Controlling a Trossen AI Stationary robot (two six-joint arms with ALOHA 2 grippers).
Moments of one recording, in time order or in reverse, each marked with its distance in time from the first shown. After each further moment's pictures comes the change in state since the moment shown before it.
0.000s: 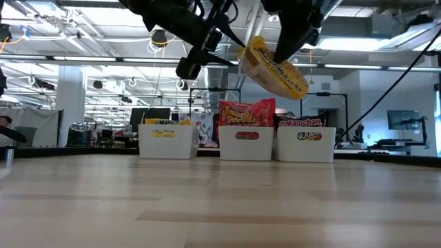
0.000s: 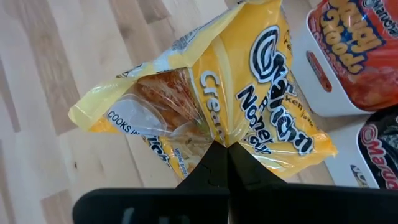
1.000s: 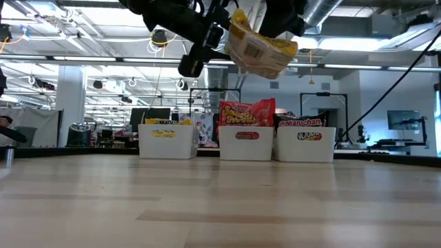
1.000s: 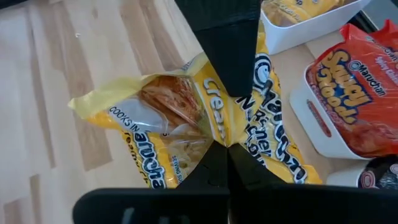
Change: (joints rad) left arm -0.012 0.000 -0.001 0.033 0.062 0.009; right arm -0.050 0.000 0.081 0.081 -0.027 -0.067
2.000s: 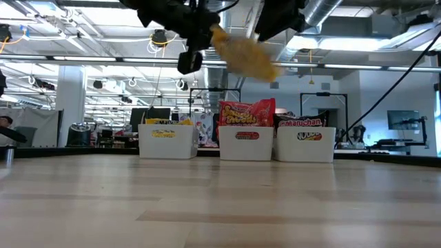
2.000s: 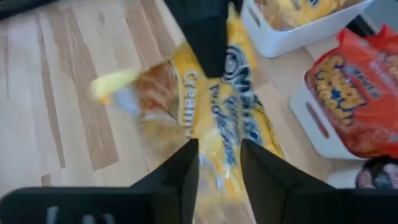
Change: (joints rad) left arm 0.015 -0.040 -0.001 -0.066 0.043 0.297; right arm -0.001 -0.010 0.025 -0.026 -0.029 0.009
